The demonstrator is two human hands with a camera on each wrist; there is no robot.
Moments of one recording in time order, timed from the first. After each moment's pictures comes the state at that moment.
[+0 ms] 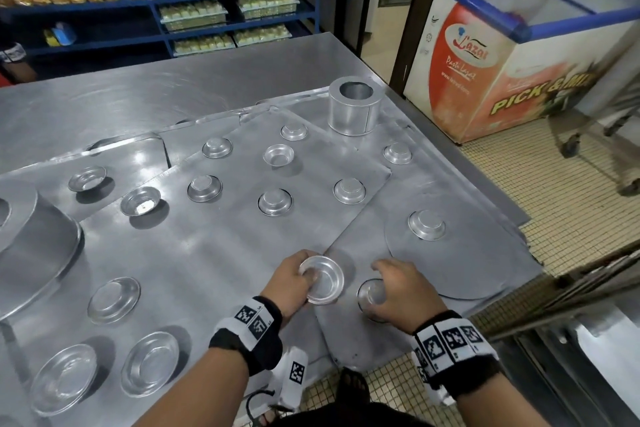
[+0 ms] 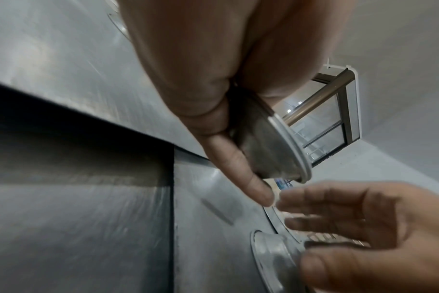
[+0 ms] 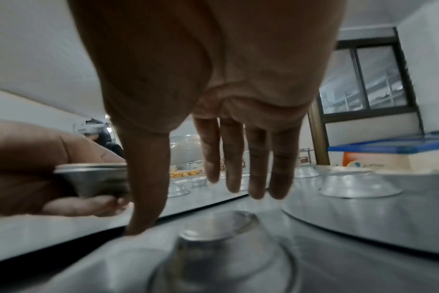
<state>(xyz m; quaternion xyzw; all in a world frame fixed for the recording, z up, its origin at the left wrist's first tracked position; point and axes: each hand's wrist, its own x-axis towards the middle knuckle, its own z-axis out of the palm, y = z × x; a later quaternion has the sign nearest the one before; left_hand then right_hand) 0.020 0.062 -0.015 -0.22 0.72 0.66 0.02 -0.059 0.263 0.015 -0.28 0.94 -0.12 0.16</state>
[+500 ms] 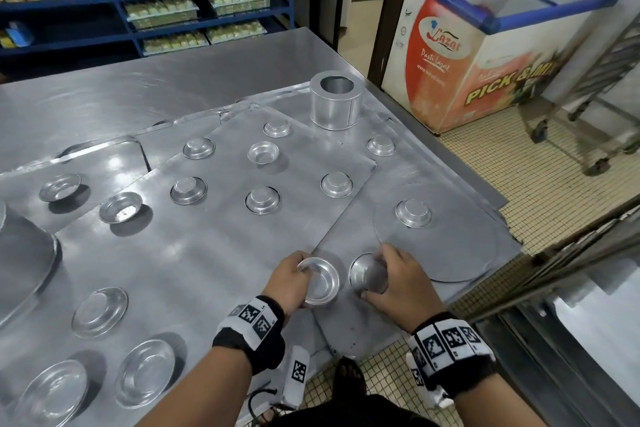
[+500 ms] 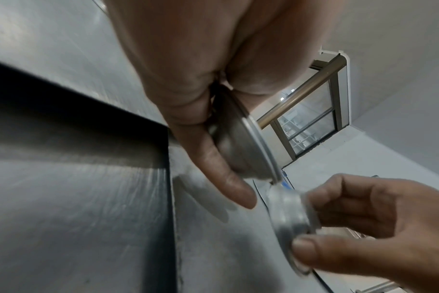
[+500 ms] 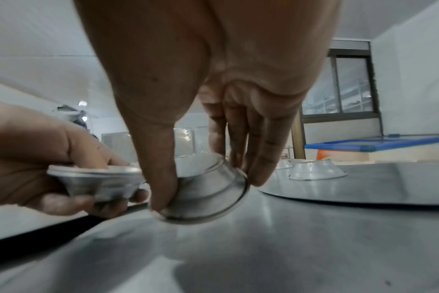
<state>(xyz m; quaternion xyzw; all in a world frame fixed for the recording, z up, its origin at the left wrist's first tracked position) 0.017 0.068 -0.026 -0.28 0.68 0.67 0.06 -0.040 0.273 0.013 -0.23 0.93 -0.26 0.08</state>
